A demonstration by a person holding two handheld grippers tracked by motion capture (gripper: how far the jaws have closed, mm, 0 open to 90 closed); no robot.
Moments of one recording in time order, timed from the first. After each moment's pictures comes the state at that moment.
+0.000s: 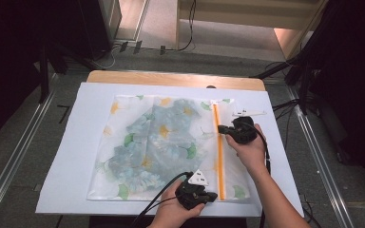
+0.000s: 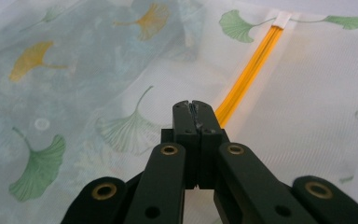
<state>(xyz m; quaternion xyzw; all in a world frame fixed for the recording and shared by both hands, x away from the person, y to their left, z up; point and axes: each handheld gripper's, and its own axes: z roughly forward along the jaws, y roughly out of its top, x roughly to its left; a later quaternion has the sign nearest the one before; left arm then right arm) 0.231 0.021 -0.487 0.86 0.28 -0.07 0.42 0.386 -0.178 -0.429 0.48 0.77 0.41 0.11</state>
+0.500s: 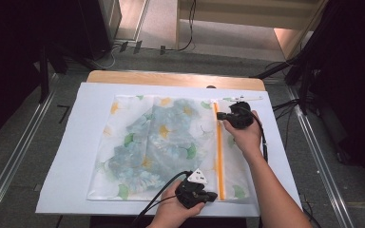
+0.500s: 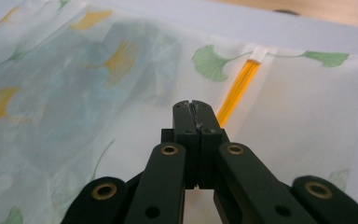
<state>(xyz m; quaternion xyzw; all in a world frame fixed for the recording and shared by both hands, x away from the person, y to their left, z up) 0.234 0.022 -0.487 0.86 0.29 -0.09 0.42 0.432 -0.172 -0.422 0.49 0.76 0.41 0.12</state>
